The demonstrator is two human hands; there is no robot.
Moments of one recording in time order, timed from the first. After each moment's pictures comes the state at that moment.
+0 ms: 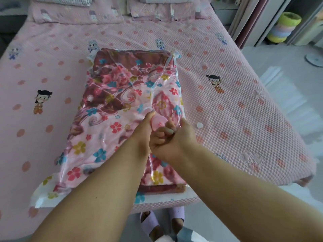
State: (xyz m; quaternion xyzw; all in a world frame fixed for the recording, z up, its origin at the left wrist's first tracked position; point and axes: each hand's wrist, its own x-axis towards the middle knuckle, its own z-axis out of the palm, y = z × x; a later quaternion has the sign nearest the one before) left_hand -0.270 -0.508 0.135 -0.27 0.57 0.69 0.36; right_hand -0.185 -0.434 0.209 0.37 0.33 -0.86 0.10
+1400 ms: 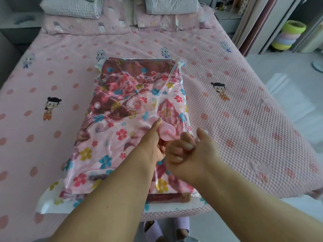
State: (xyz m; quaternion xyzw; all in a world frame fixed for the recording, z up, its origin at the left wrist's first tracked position) left_hand -0.266 -0.508 0.144 -0.31 0.57 0.68 0.34; right_hand -0.185 -0.427 0.214 0.42 0.23 -0.87 0.13
